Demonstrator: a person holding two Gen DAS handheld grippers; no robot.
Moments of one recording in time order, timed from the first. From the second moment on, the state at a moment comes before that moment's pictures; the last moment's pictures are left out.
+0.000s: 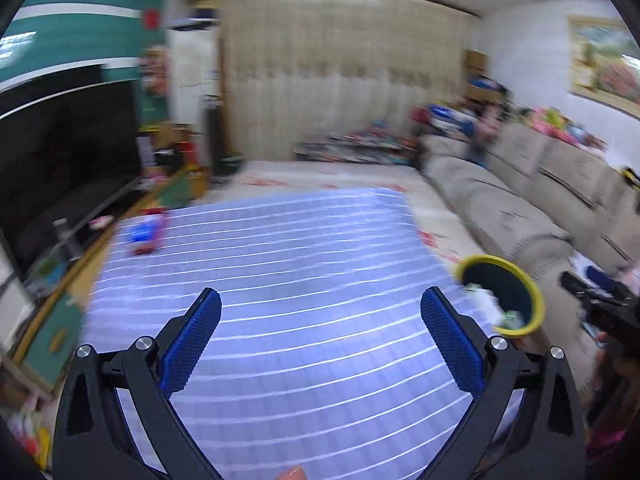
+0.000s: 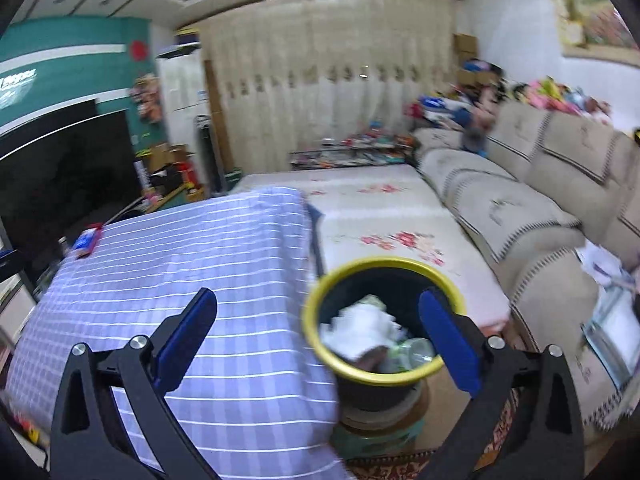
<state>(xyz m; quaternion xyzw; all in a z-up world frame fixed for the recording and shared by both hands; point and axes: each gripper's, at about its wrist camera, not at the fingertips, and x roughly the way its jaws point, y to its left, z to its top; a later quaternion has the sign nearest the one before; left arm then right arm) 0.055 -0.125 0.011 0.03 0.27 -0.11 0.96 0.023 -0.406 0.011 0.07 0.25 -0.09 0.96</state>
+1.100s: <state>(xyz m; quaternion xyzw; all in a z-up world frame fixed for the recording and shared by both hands) -0.039 -0.041 0.013 -0.02 0.25 -0.05 0.97 -0.029 -0.343 0.042 0.05 0.21 -0.06 0.97</state>
